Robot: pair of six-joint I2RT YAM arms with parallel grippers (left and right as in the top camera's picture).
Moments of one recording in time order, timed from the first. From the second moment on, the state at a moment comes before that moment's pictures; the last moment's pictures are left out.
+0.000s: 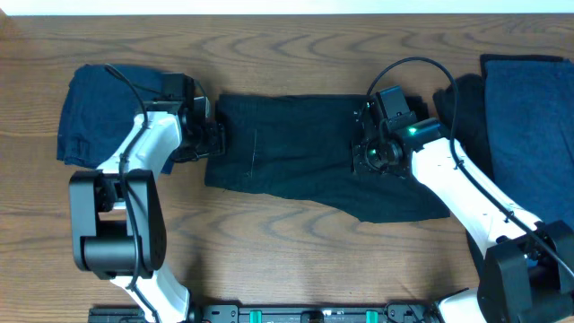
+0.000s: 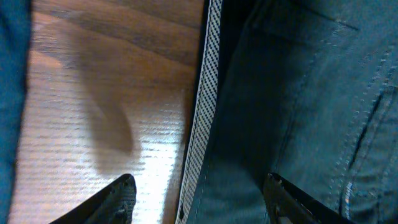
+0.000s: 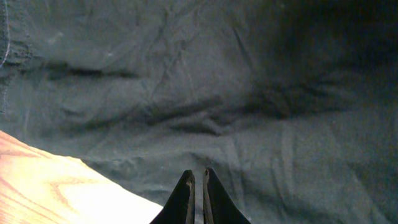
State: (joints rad) left arm -0.02 1.88 1.20 -0.69 0.18 -0.16; right arm 0.37 1.63 1.12 -0.74 -0.19 0.32
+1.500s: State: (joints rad) left arm -0.06 1.94 1.20 -0.63 0.19 -0.15; right arm 0.37 1.66 1.09 -0.69 -0.18 0.31
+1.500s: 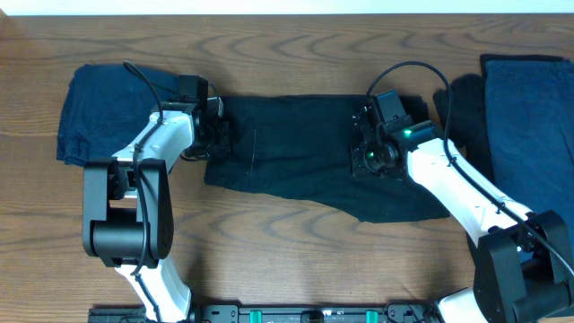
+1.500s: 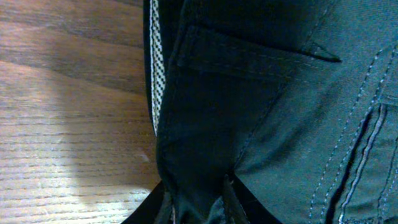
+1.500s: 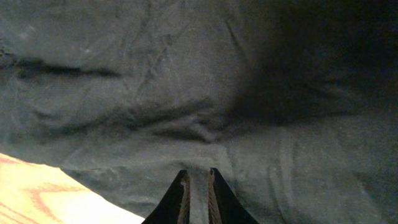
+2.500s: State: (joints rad) left arm -0.12 1.94 1.22 -0.69 0.11 -0.19; right arm 0.37 1.66 1.09 -0.63 -0.18 0.31
